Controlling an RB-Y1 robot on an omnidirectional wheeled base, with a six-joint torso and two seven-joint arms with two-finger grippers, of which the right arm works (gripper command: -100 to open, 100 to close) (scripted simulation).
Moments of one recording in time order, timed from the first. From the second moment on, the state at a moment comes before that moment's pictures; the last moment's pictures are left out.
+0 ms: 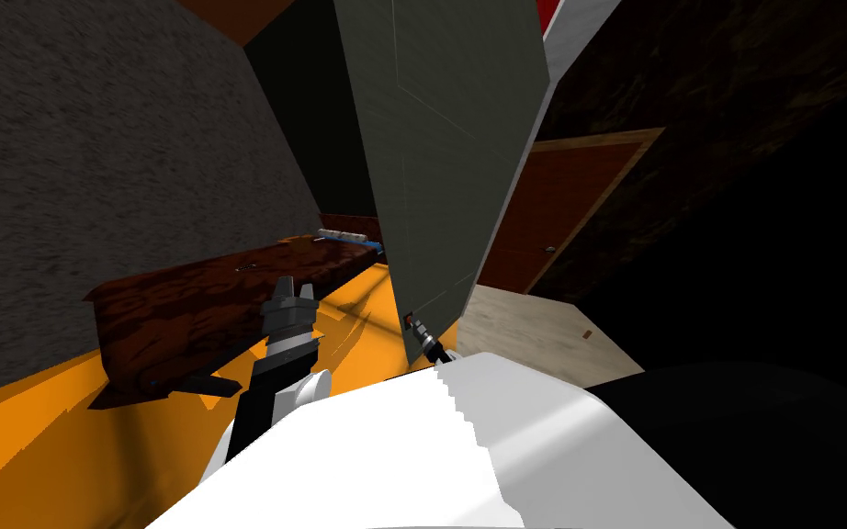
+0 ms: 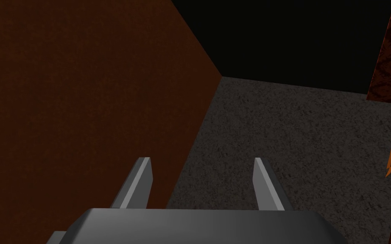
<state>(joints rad) -0.09 -0.06 0.58 -0.75 -0.15 -0.78 0.03</state>
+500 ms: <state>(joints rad) -0.09 -0.06 0.52 -0.74 -0.16 -0.77 0.04</state>
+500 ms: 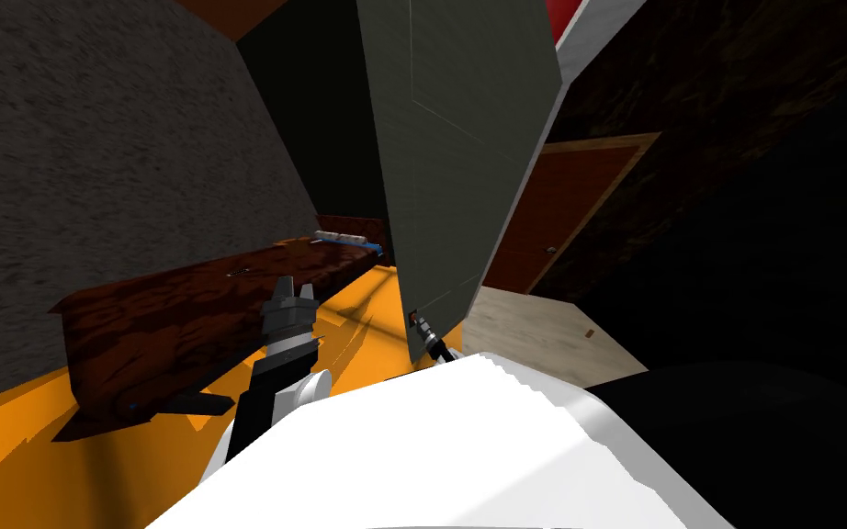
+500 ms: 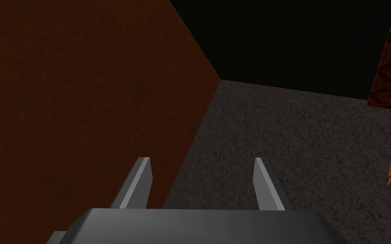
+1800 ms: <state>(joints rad) -0.10 -0.05 0.36 -0.74 -0.21 -0.75 0.09</state>
